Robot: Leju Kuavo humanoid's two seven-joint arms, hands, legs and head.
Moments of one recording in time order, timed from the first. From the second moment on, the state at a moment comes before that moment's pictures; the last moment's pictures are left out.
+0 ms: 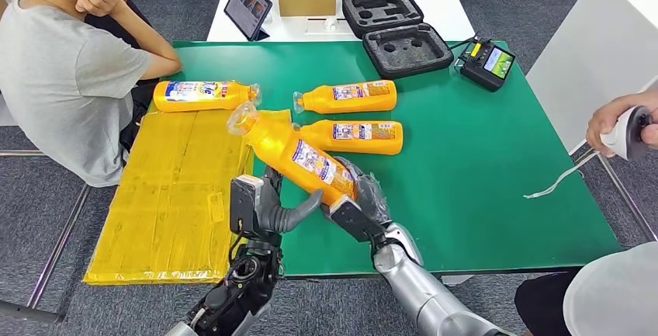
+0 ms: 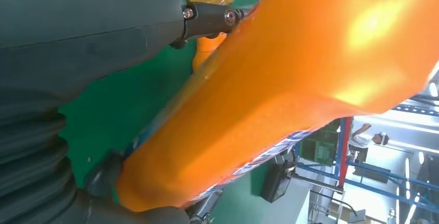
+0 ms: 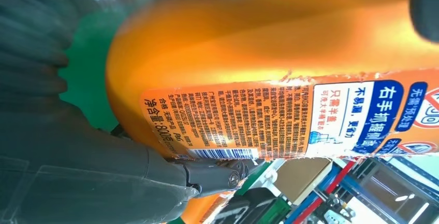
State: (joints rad) left arm -0.36 -0.26 -0.54 -0.96 0.45 0.43 -0.65; right arm -0.47 0.13 0.32 -0.62 0.31 -0.48 -0.70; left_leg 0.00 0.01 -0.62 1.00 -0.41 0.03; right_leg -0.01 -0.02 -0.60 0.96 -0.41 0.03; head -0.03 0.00
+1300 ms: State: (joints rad) left arm -0.36 -0.23 -0.52 -1.05 0.55 0.45 -0.61; right arm -0.46 0.15 0.44 -0.56 0.35 -0.59 -0.70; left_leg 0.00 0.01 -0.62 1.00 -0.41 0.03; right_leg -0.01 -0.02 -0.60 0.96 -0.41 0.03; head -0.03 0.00
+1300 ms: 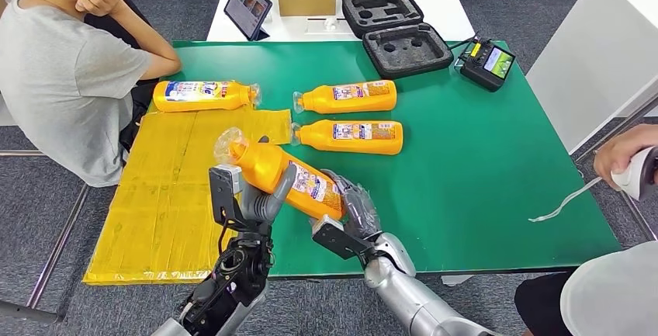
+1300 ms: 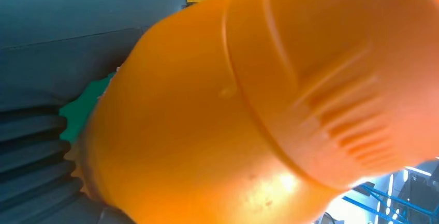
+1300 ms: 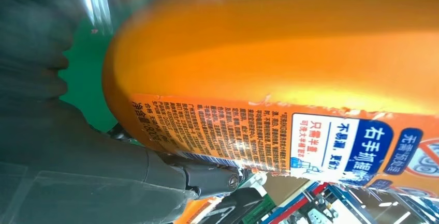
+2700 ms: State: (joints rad) left arm -0.38 -0.21 -0.54 -1.03 0.50 0.46 -0.66; right arm -0.48 0.18 0.45 -0.49 0.30 -0.52 -0.70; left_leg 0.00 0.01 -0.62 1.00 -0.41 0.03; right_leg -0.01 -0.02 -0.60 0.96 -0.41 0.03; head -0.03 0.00
